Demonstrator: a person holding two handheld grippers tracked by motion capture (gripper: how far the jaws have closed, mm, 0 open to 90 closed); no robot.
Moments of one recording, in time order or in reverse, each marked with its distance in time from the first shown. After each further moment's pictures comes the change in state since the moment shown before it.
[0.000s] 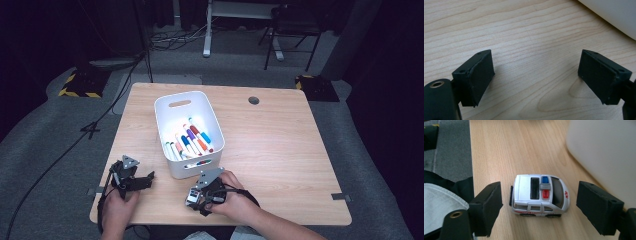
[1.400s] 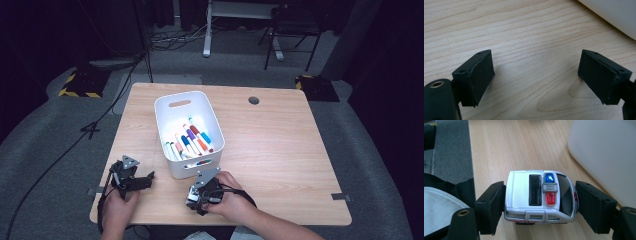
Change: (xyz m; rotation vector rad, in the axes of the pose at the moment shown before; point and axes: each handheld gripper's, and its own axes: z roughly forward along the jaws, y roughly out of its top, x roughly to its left) left arm 0.000 0.000 0.000 0.000 0.000 0.000; right arm 0.005 0.010 -0.002 0.013 -0.018 0.005
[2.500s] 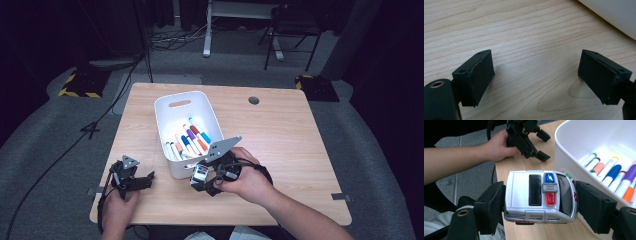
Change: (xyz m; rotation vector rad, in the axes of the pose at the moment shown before) left arm 0.000 0.000 0.000 0.000 0.001 0.000; right arm -0.022 0.057 -0.096 -0.108 0.072 0.033
